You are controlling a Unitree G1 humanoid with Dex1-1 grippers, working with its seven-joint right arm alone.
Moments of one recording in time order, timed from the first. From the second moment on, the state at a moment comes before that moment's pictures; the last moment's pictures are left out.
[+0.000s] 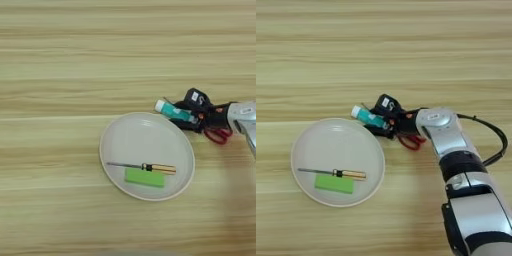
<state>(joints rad) -0.56 -0.51 0.12 0.80 -0.09 -0.12 1.01</state>
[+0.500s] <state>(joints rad) -0.58 -0.51 0.07 0.69 -0.07 -0.12 0.99</state>
